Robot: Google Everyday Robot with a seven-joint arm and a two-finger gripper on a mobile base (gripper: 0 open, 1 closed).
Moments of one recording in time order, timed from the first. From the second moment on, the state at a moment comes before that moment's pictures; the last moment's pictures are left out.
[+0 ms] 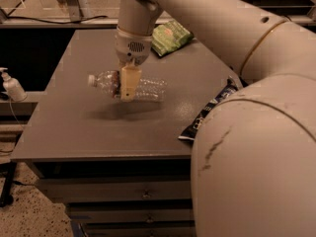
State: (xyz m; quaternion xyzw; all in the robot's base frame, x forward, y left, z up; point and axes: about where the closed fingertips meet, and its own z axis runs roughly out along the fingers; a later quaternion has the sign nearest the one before) arm 0.563 0.076 0.863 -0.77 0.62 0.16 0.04
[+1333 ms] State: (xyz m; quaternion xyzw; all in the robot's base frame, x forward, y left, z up) arm 0.553 0.049 0.853 -0.76 0.64 0.10 -0.01
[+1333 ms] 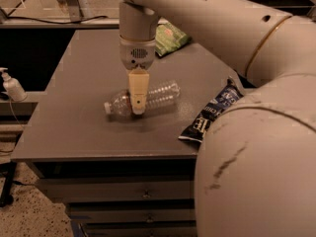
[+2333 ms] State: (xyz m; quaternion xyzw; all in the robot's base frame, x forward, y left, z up) arm 0.548 0.048 0.850 -0.76 0.65 0.10 -0.01
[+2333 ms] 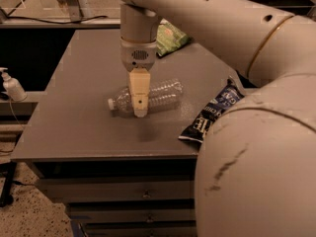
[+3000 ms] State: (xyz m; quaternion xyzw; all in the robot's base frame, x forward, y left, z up) arm 0.545 0.045 0.850 -0.75 0.65 0.10 -0.02
